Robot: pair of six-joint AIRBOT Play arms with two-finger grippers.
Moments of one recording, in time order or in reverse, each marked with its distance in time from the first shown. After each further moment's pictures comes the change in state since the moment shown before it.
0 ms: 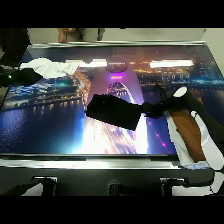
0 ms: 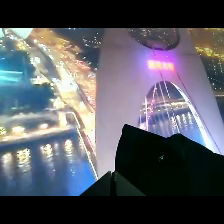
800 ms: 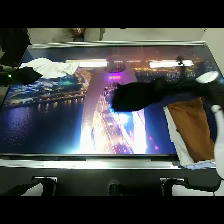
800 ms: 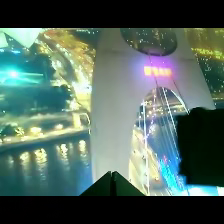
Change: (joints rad) left arm 0.000 0.000 -0.001 -0.002 0.038 0.016; right arm -0.172 0.113 0.282 0.083 0.060 -0.057
